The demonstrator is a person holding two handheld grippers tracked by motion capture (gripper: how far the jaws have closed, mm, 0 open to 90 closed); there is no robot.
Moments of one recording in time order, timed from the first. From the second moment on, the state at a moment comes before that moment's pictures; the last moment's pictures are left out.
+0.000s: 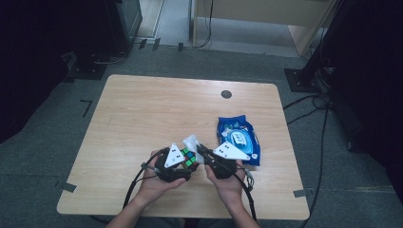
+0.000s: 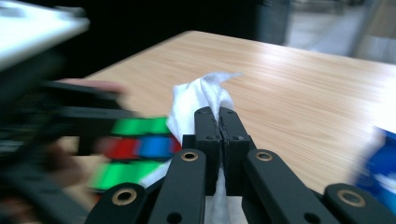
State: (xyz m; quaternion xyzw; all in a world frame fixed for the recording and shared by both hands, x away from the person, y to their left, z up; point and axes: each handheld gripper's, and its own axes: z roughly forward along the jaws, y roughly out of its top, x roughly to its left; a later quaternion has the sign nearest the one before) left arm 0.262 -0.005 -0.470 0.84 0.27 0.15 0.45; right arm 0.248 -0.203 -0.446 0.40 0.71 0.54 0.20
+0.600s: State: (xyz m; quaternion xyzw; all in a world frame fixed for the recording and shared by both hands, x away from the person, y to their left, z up) left arm 0.285 0.047 -0.454 0.80 0.33 0.18 0.47; right arm 0.261 -0.227 -0.463 0.45 0.69 0.55 0.16
